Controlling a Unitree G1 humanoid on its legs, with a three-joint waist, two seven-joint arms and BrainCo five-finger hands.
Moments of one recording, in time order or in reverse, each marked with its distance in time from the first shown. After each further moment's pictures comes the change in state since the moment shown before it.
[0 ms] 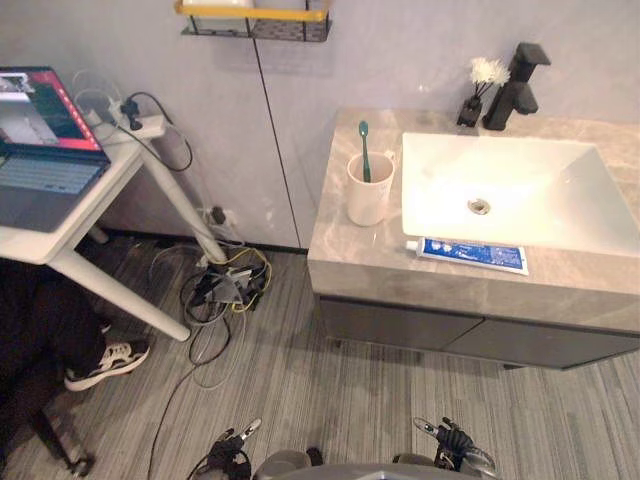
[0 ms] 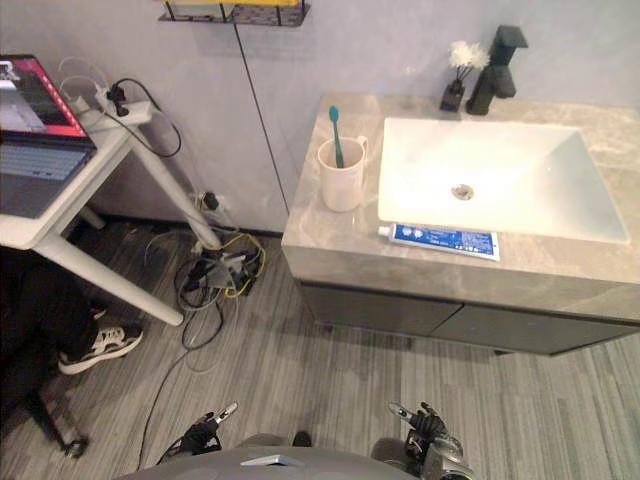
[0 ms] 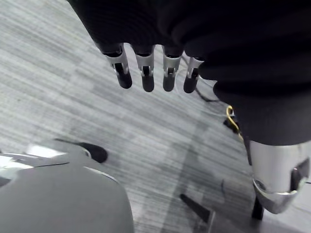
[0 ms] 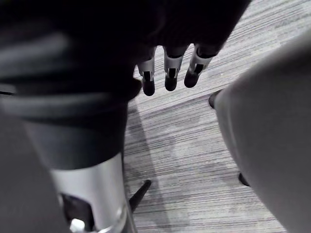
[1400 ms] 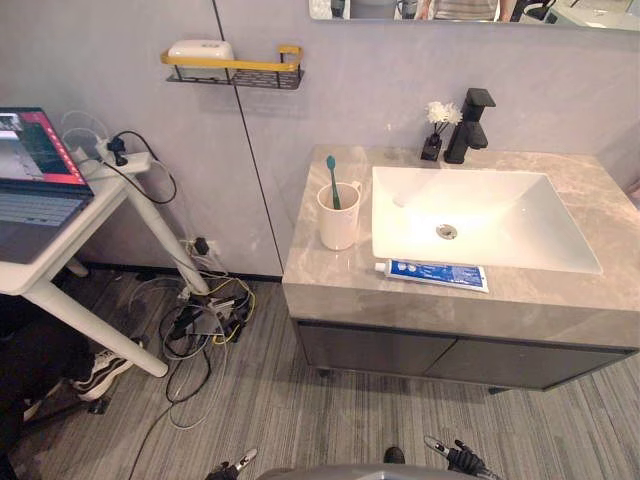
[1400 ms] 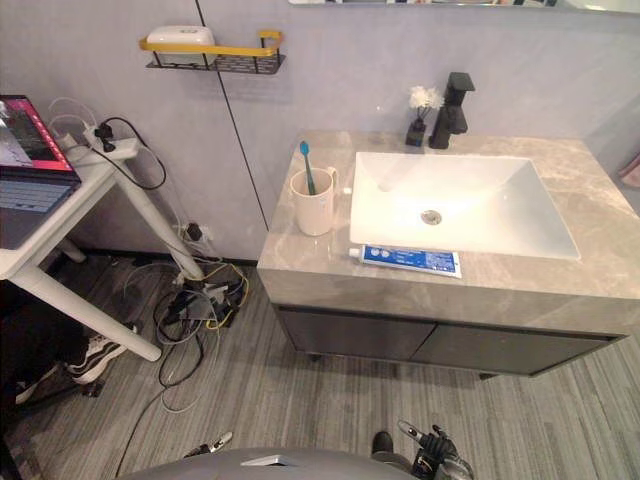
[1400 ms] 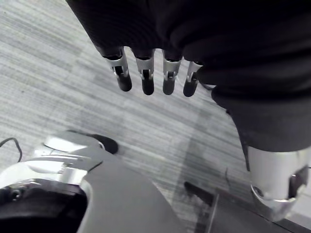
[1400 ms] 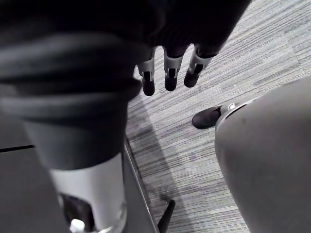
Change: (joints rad) left arm 0.050 0.006 0.032 0.059 0.021 0.023 -0.020; right arm 0.066 -0.008 -0.048 0.008 0.004 0.004 -0.001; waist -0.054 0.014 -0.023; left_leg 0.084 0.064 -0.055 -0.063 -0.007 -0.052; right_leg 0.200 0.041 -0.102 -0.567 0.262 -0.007
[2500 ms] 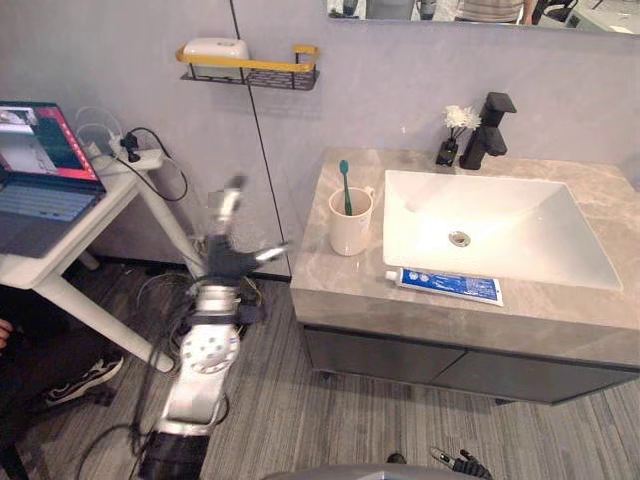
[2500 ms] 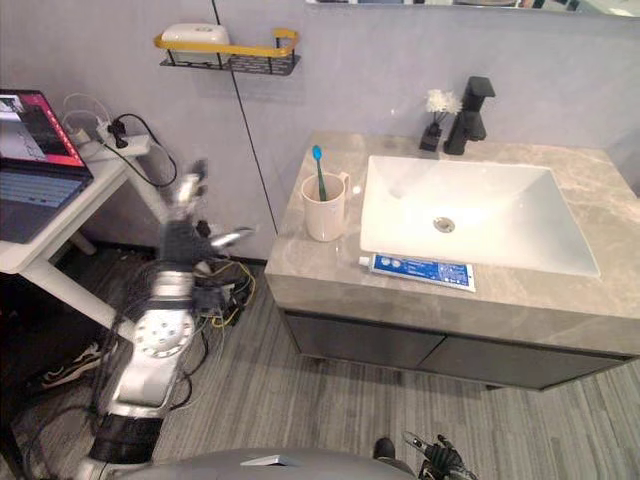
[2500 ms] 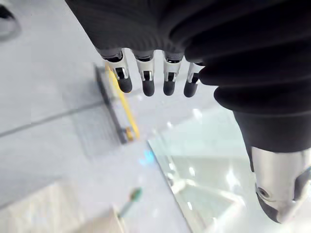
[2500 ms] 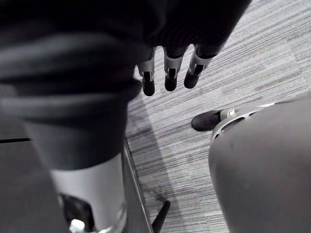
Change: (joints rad) left arm -0.211 0.179 -0.385 -1.457 0.432 -0.112 0.170; right arm 0.045 -0.008 0.020 -0.009 -0.001 -0.005 0.018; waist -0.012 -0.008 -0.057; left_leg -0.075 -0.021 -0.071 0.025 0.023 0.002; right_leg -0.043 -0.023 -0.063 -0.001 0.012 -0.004
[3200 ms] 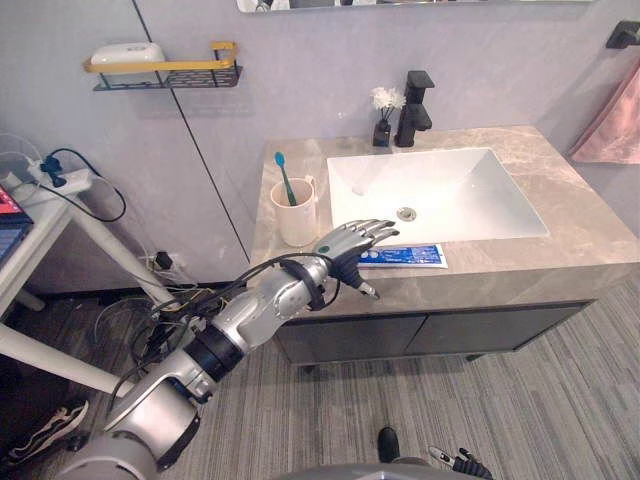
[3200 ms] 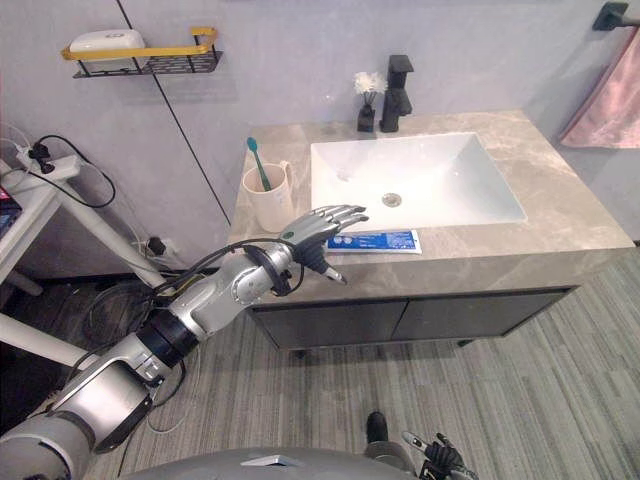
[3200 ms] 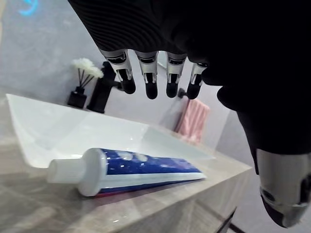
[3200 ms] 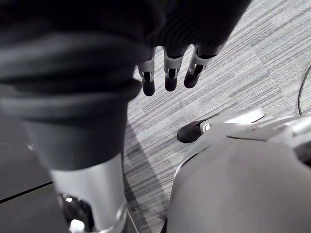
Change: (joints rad) left arm -0.531 0.136 -0.461 0.521 0.267 0.020 -0.182; right arm 0.011 -0.010 -0.003 -0.033 -0.010 0.010 0.010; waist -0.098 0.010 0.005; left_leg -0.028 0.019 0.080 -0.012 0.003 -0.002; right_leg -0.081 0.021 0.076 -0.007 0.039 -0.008
